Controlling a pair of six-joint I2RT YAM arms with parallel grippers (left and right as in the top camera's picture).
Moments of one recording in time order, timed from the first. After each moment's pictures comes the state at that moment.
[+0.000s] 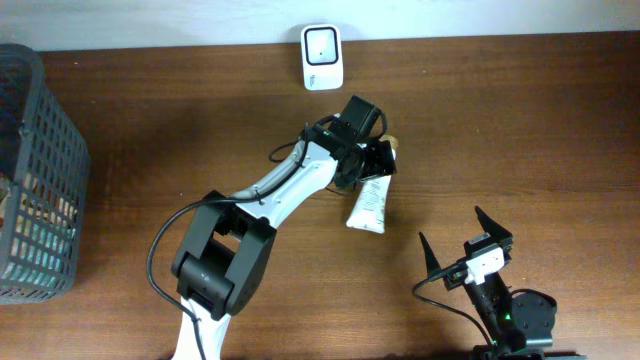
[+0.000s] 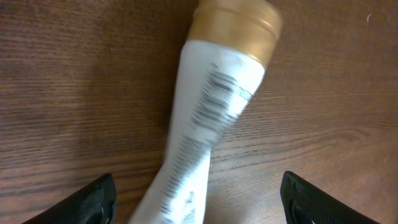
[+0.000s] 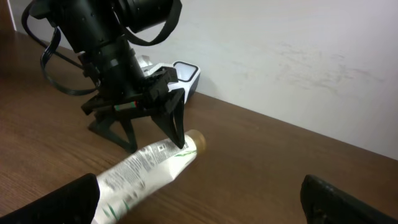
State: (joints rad) left arm -0.64 2.15 1.65 -0.58 0.25 -0.79; right arm 0.00 0.01 0.01 -0.05 -0.35 -0.21
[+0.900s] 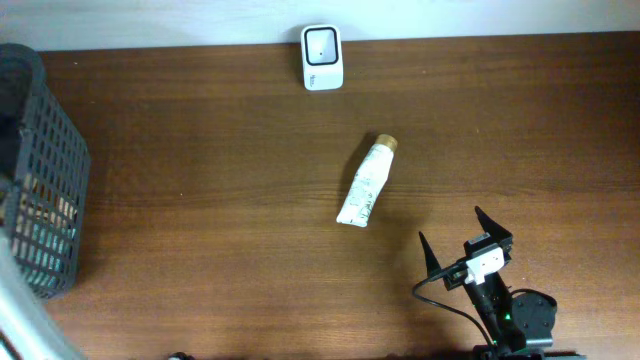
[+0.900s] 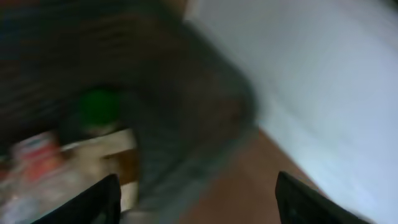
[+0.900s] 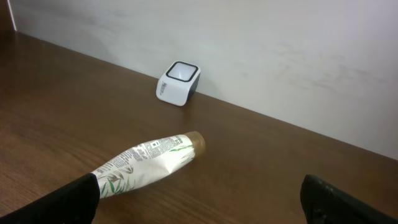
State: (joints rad) left arm 0.62 1.44 1.74 -0.85 0.03 -0.38; right arm 0.00 0.01 0.01 -0.05 -0.35 -0.21
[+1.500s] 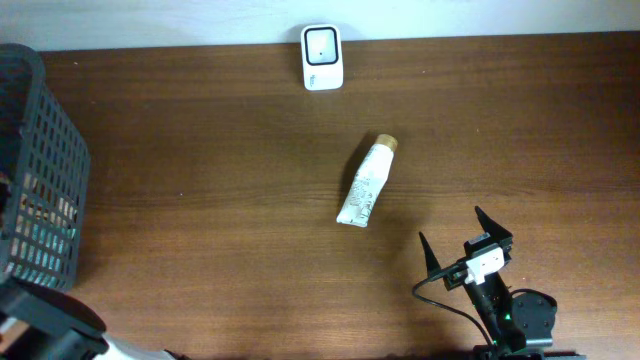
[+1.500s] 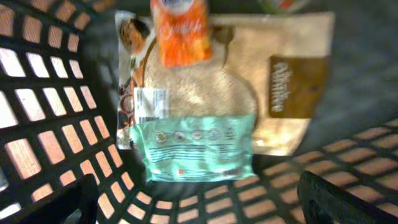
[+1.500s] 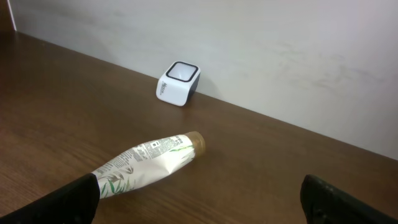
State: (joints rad) left arm 0.83 1.84 1.74 -1.16 -0.15 -0.36; right arm 0.00 0.01 0.01 -0.05 -0.35 -0.21
